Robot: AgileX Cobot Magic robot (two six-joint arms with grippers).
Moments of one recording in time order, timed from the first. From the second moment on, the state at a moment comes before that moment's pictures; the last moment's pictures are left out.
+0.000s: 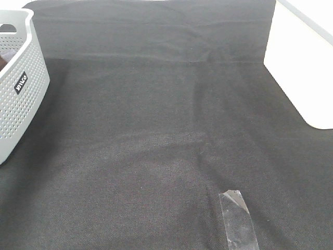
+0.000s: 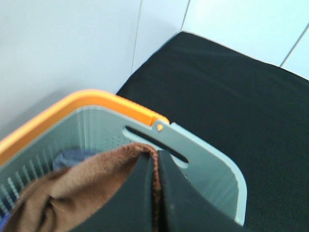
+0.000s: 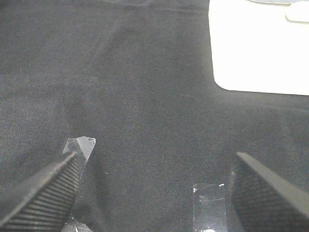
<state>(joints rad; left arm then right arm) -0.03 1.65 -1.43 0.98 0.48 -1.29 0.12 0.00 -0.50 0.02 1.05 -0.04</state>
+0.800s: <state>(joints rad) -0.08 1.44 -1.48 0.99 -0.09 -1.14 0.12 0.00 -0.50 0.02 1.05 -0.04</state>
